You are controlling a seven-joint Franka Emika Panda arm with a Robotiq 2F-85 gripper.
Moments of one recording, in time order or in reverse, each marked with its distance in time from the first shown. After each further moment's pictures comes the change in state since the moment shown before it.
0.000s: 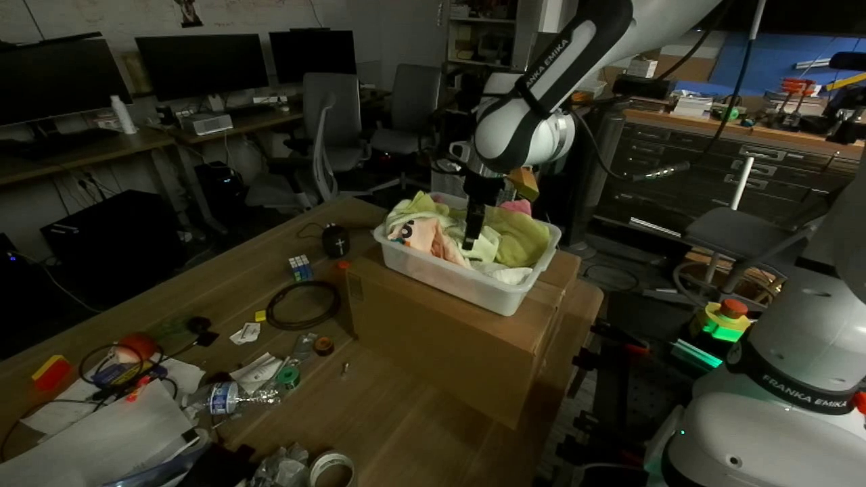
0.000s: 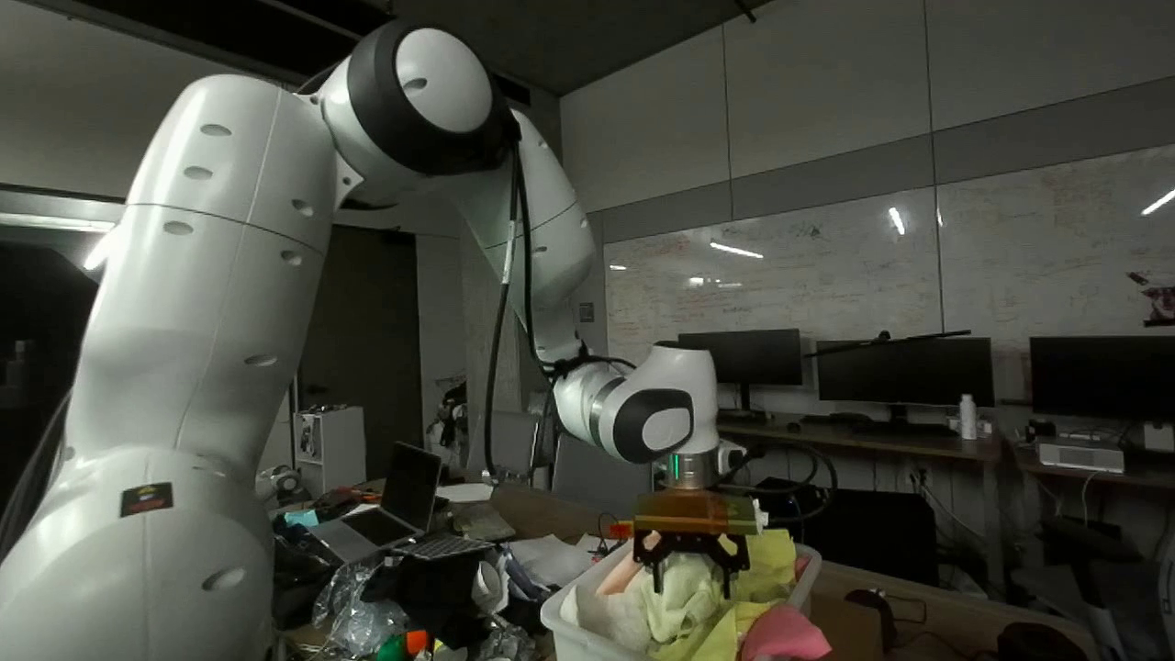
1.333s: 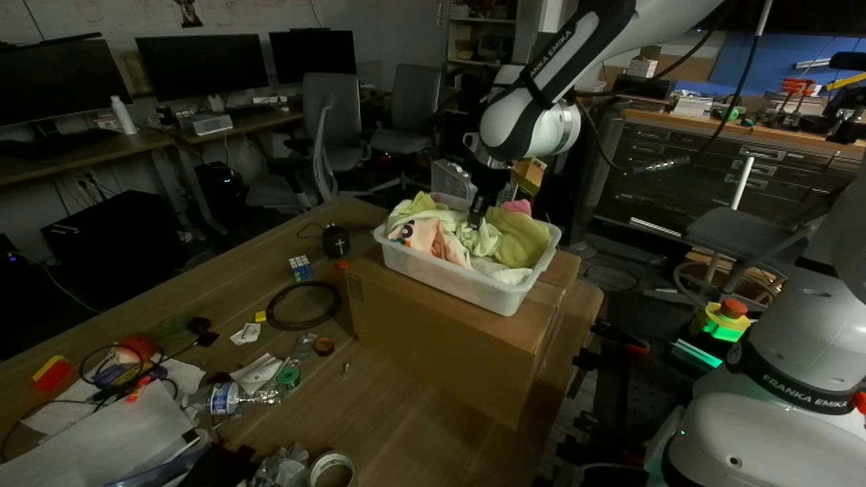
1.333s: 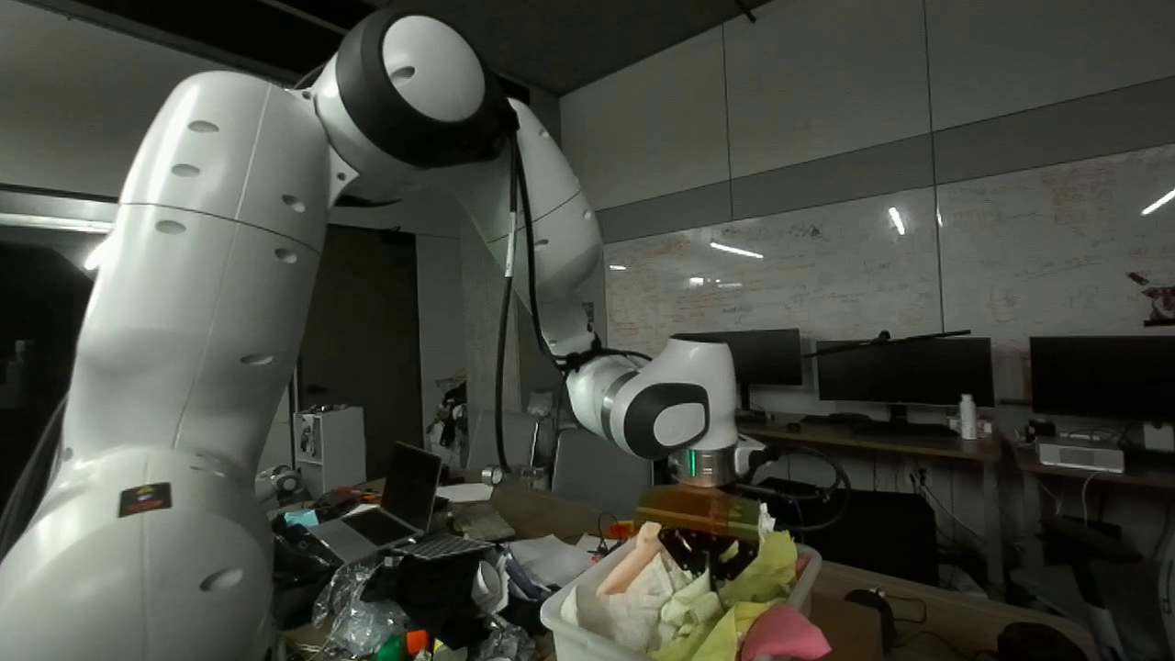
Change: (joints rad) arm -0.005 -0.021 -0.044 0.003 0.030 -0.012 0.164
